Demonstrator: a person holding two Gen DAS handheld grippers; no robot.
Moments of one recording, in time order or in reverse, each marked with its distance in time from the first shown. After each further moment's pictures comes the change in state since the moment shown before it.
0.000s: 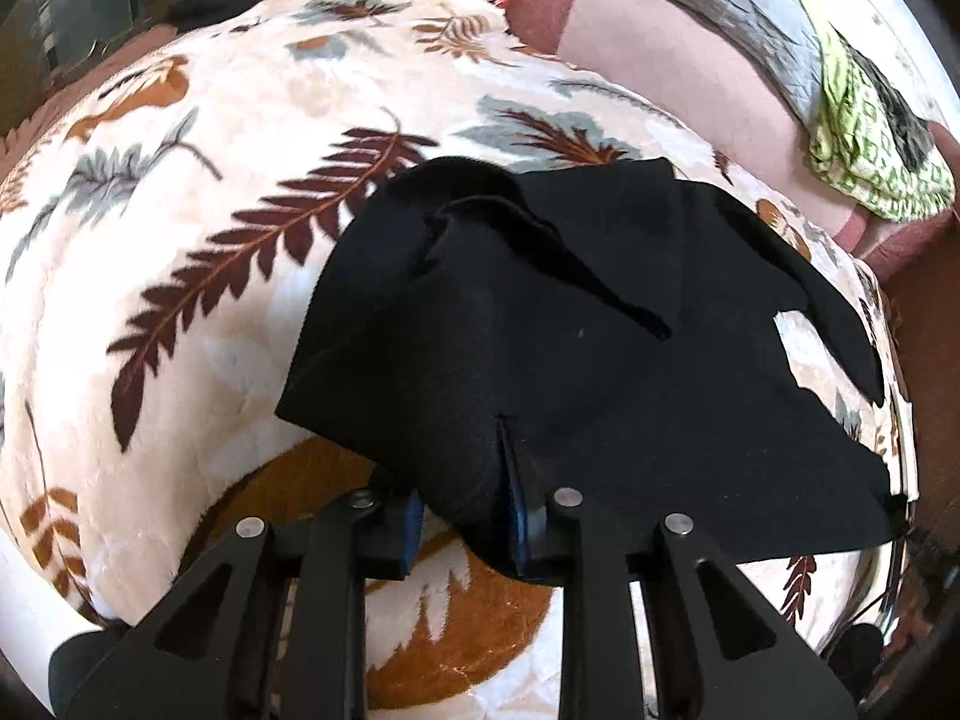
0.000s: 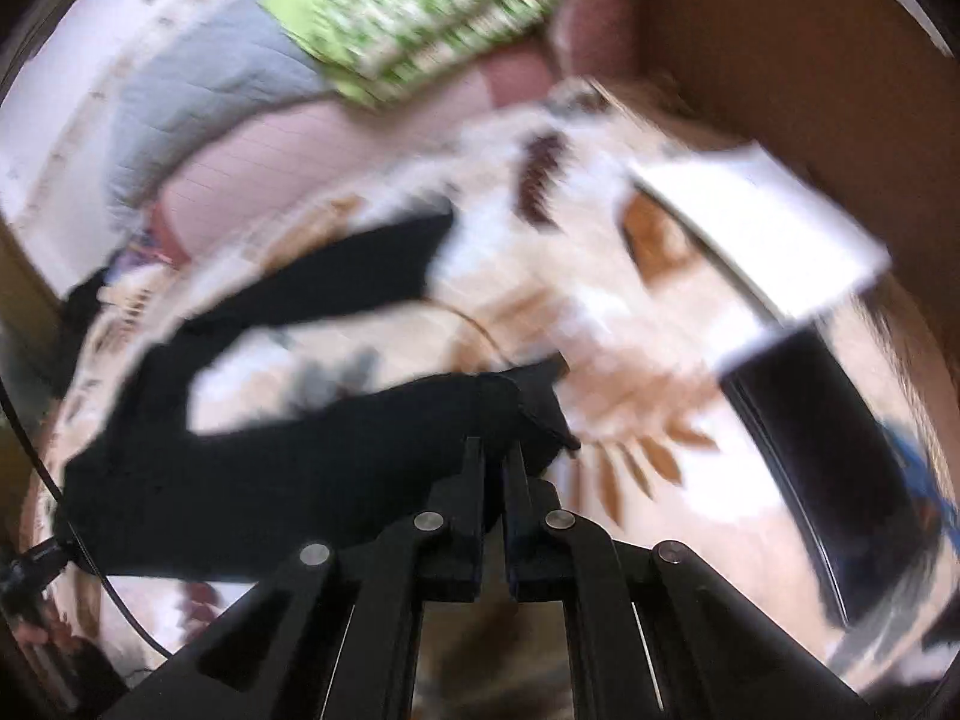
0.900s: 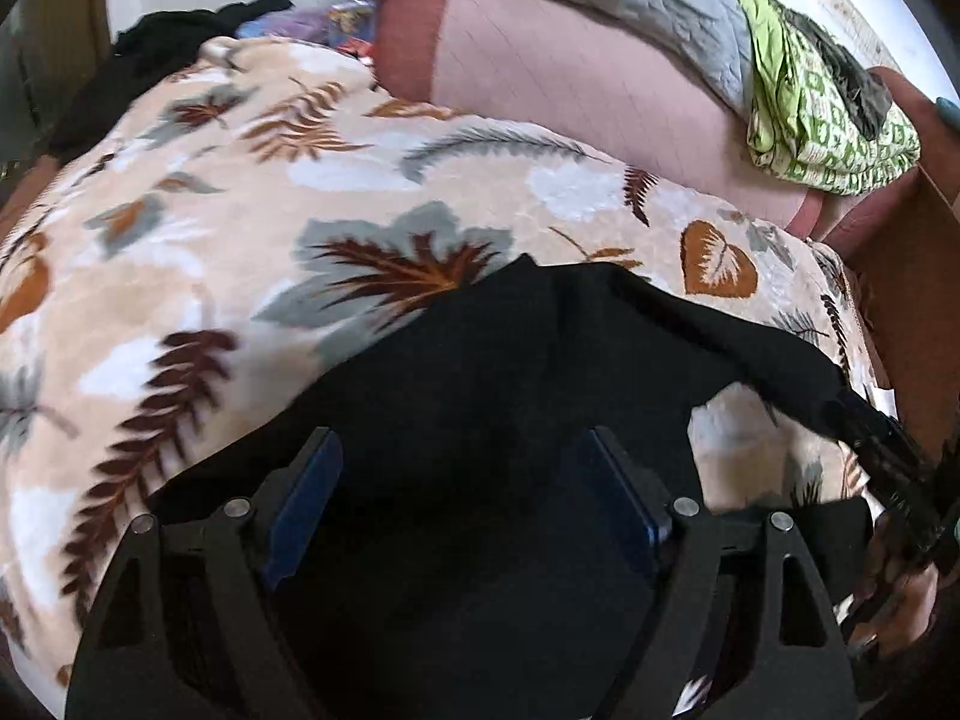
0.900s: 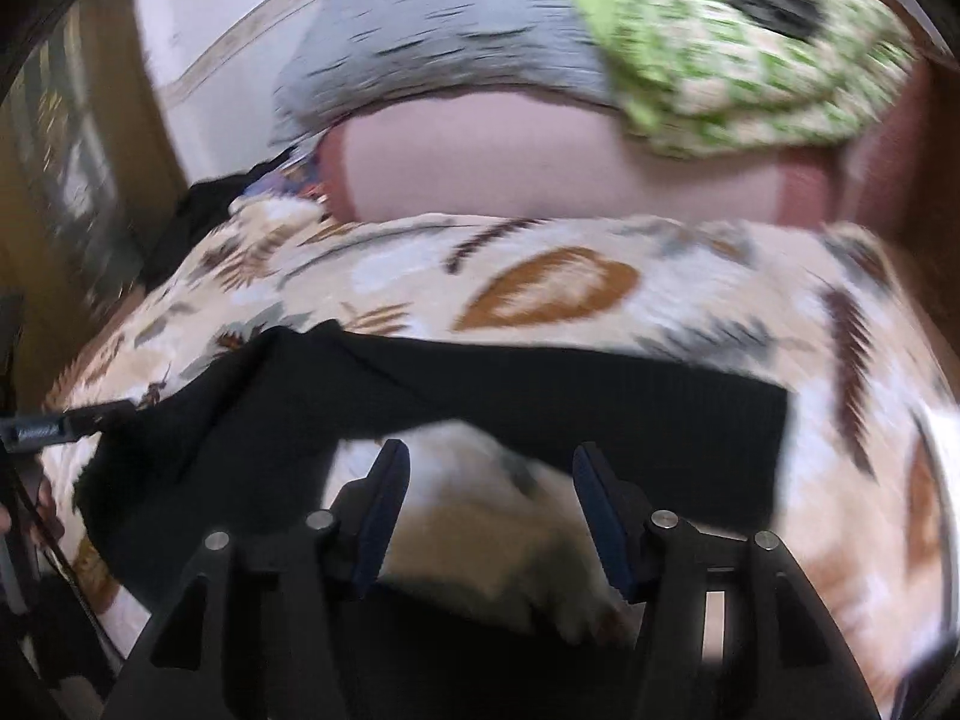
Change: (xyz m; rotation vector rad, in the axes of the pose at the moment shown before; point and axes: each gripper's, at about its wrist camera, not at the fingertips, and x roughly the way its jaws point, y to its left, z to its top) left arm 0.023 -0.102 0.095 0.190 -0.026 -0.058; right arm 0.070 0.201 0.068 -0.515 -0.122 0.250
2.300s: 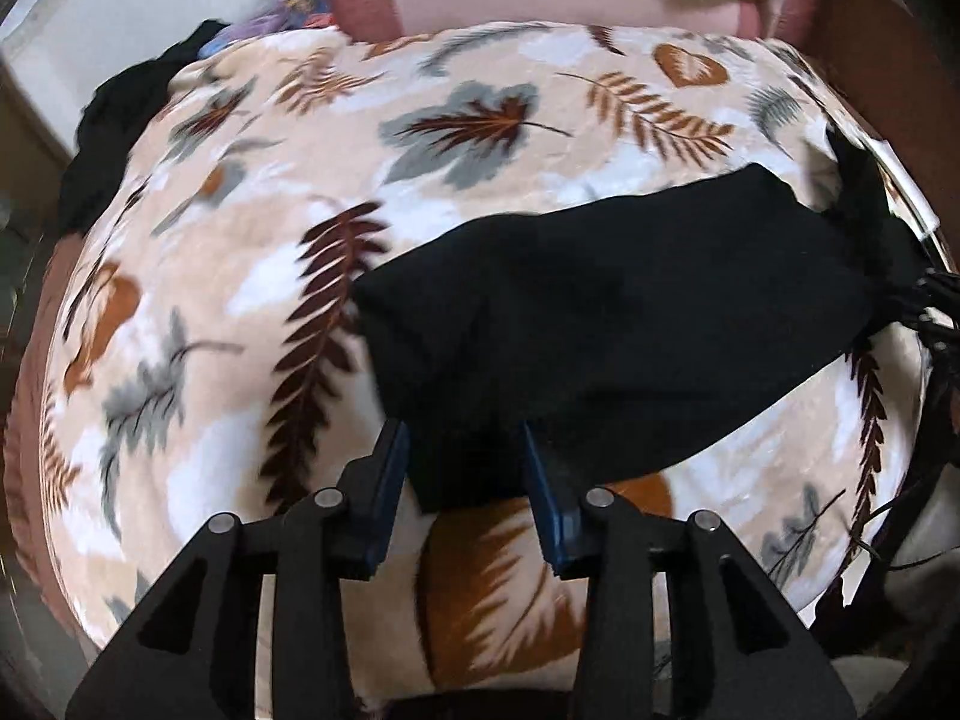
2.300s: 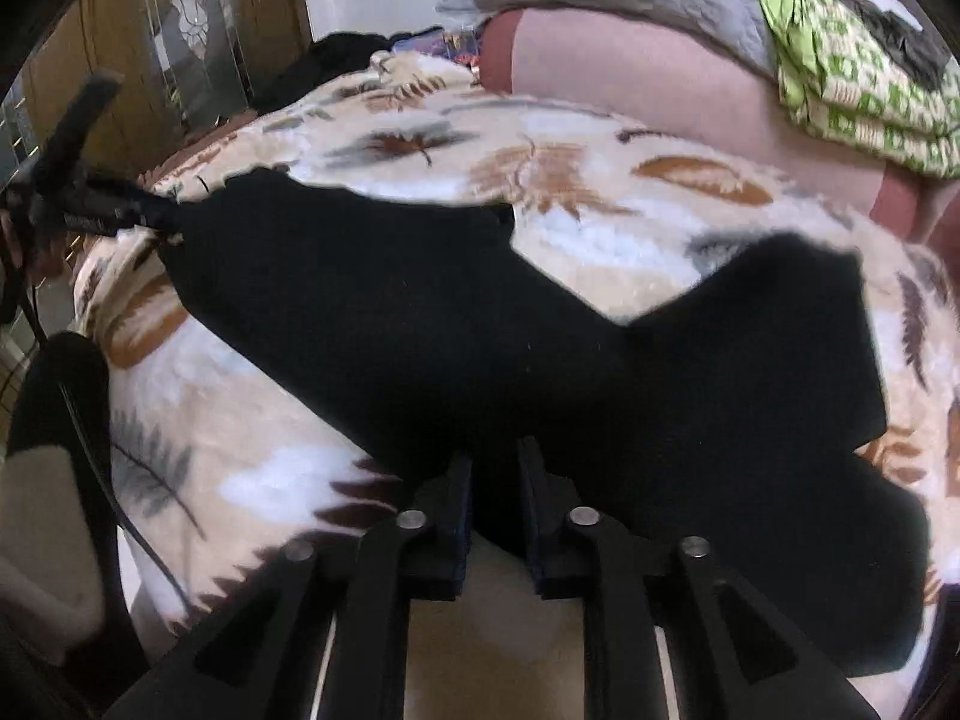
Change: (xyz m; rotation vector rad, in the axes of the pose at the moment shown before) left arm -0.065 0.088 -0.076 0.390 0.142 0.095; right arm -0.064 0.080 -0.115 -0.230 0.127 0.116
